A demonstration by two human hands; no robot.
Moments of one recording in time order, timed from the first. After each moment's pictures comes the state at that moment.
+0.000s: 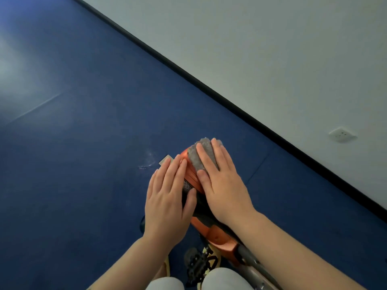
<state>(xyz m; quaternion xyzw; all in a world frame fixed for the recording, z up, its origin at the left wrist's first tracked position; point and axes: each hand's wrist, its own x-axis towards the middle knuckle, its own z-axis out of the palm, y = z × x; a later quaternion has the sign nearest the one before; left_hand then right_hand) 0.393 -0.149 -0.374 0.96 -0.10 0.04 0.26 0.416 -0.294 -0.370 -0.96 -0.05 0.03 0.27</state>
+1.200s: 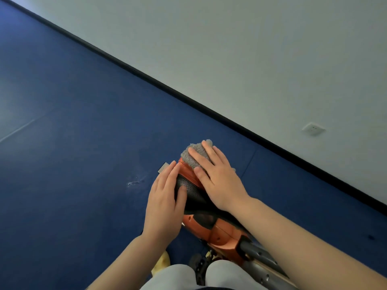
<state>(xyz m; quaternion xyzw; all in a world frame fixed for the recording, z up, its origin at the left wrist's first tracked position) 0.399 -0.122 -0.368 0.91 -0.10 -0.02 0.41 0.419 -0.286 -0.366 -0.96 -0.03 0.02 0.29</state>
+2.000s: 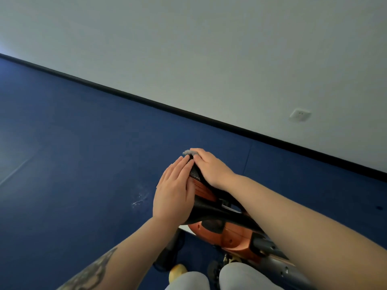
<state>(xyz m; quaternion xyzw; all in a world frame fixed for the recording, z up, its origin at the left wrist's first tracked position) 0.448 -0.144 -0.365 0.92 -0.26 0.04 0.30 0.465 -0.292 -0.357 -0.86 0.12 0.13 0.47</state>
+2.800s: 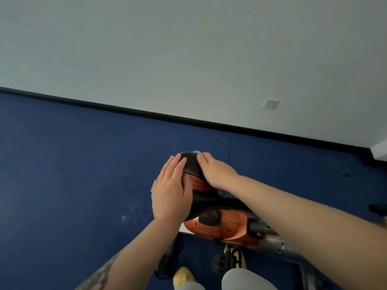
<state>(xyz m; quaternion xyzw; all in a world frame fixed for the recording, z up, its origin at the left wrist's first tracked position) 0.448 -0.140 -0.367 0.91 -0.25 0.02 0.32 0.430 -0.282 -0.349 -0.89 0.26 0.14 0.34</state>
